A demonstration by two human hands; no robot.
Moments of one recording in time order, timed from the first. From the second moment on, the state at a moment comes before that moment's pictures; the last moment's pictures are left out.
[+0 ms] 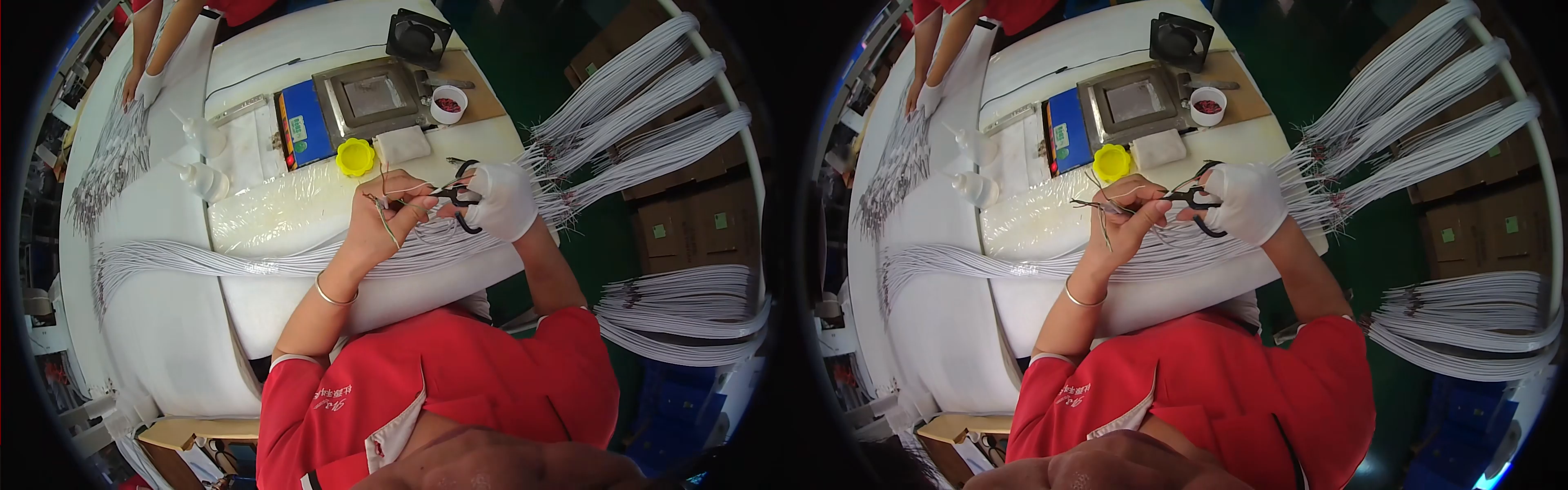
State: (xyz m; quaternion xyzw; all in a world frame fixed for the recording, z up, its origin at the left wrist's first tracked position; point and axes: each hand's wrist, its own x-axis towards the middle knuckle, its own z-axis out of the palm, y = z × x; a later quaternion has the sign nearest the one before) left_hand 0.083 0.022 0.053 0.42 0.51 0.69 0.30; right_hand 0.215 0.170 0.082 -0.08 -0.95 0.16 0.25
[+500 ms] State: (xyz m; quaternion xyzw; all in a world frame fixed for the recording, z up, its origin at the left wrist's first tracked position) left_hand 0.076 0.016 0.051 0.43 0.45 0.63 0.46; right_hand 0.195 0.208 0.077 0.16 -0.95 0.05 0.26
